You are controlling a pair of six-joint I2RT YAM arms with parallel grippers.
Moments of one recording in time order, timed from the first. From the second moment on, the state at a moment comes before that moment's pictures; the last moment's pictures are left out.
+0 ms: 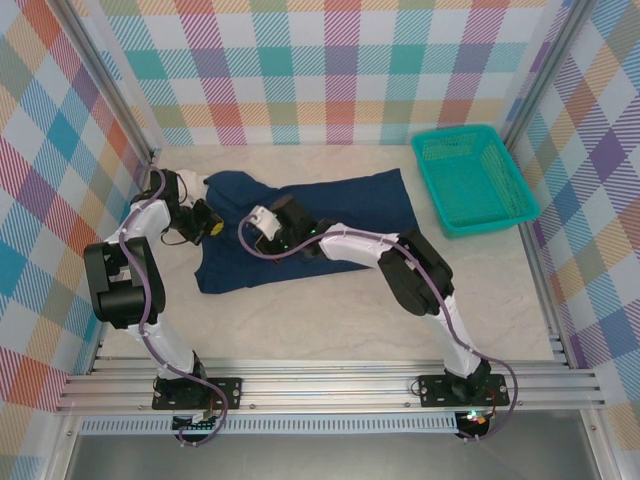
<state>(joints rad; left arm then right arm) 0.17 1.78 1.28 -0.68 0.51 -0.73 0.87 2.22 1.64 -0.11 -0.26 -0.09</state>
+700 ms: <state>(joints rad) 0.14 1.92 1.41 -0.68 0.47 -0.79 0.79 2.30 1.81 -0.18 -0.25 -0.03</state>
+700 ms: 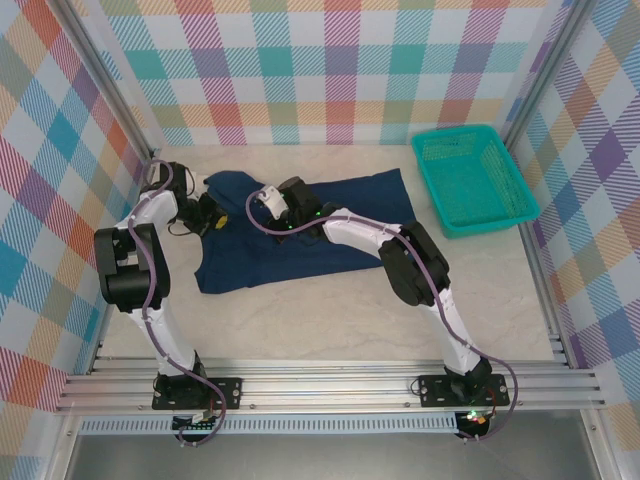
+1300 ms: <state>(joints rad) 0.14 1.88 1.43 -0.63 0.33 -0.83 0.72 2.36 1.98 -0.48 -0.09 0.18</state>
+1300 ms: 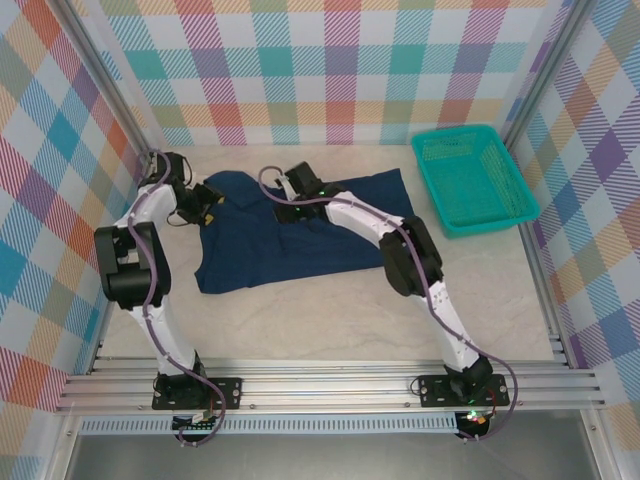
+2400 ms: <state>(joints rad) -0.02 1.50 0.74 -0.42 0.18 -0.68 0.30 1.89 1.23 -0.79 0.04 0.19</state>
